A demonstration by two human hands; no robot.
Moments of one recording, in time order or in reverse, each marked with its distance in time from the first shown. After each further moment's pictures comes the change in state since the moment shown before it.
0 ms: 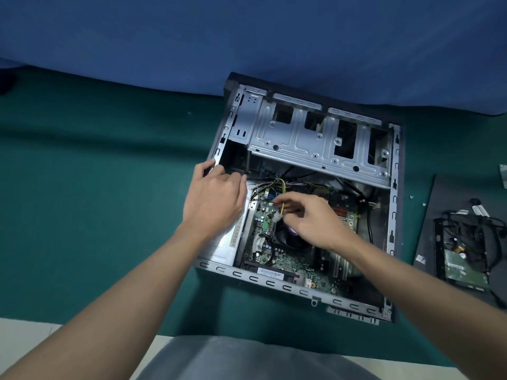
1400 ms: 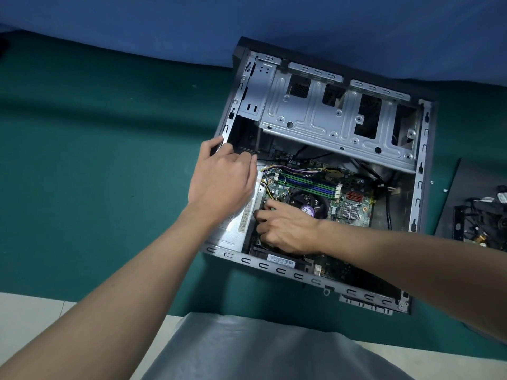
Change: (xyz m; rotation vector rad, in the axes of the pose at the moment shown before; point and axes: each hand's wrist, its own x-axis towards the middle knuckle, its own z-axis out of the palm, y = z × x) left_hand 0.000 -0.001 0.002 -0.010 0.045 -0.005; right_hand 0.030 0.018 0.058 -1.114 -0.452 -0.900
